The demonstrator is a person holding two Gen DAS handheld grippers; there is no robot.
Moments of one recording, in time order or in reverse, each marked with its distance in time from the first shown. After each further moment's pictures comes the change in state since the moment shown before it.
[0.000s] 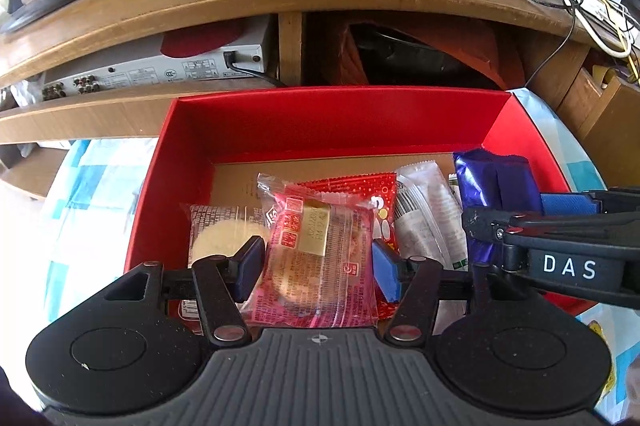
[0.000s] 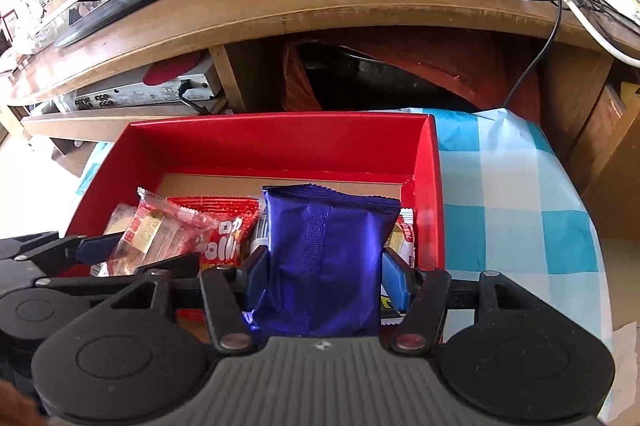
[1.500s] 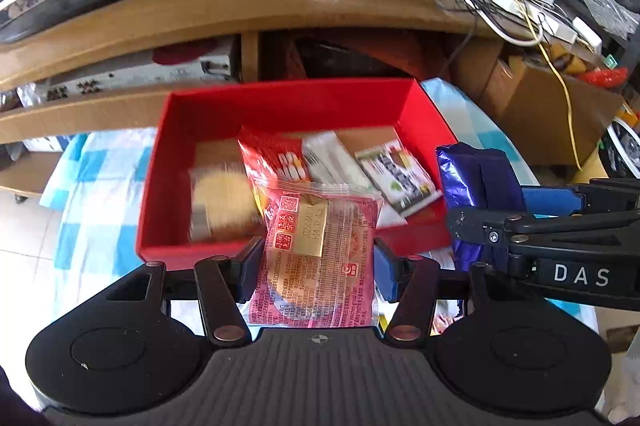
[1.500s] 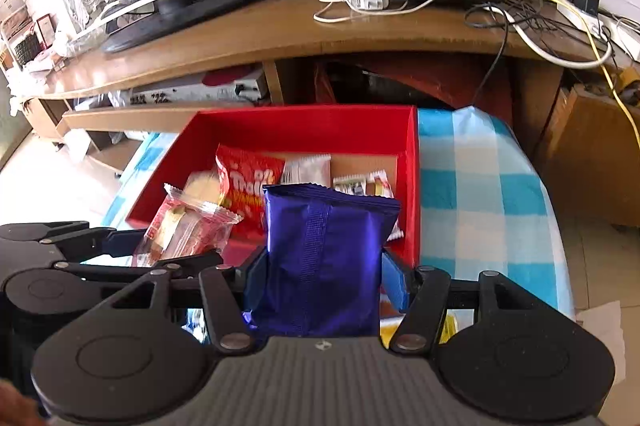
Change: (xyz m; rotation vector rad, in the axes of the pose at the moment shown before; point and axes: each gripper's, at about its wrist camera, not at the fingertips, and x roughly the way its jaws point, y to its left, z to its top) left arm -0.085 -0.011 -0.048 0.054 -0.055 -0.112; right arm -0.103 0.016 -0.055 -0.024 -0.081 0.027
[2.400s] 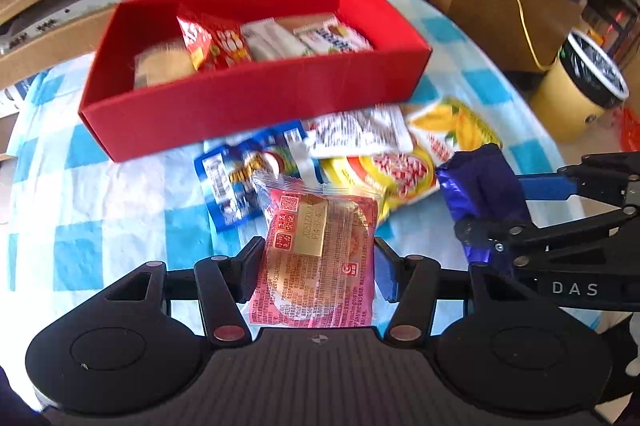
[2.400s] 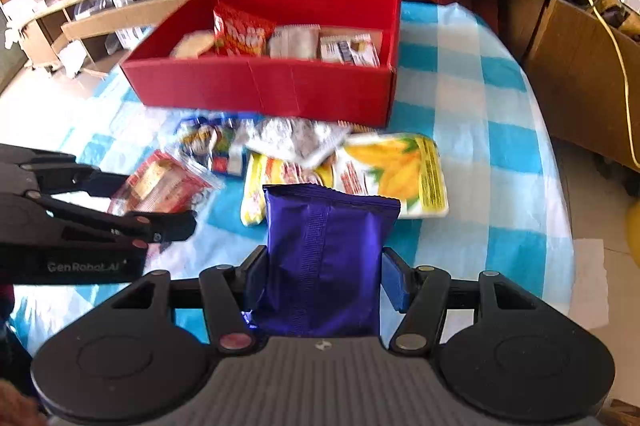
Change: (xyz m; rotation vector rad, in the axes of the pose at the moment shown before) left arm -0.009 -0.024 -0.085 0.100 0.150 -0.093; right arm -0.021 -0.012 -0.105 -0.071 0.151 -0.032
